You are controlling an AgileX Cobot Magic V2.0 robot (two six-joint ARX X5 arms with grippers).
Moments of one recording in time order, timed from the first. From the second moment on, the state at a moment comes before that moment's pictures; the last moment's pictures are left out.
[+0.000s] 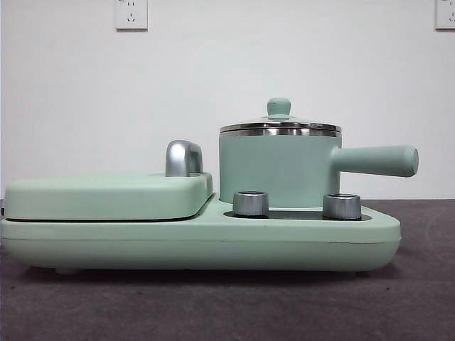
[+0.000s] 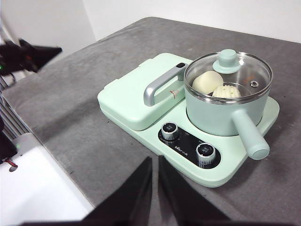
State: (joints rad) left arm -0.08 0.11 0.29 -0.34 -0.03 -0.01; right arm 0.49 0.25 0.90 -0.98 -0.34 0.08
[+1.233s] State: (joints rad) left arm 0.01 0.00 0.03 -0.18 -0.03 -0.02; right arm 0.49 0.25 0.90 -0.98 -0.34 0.08
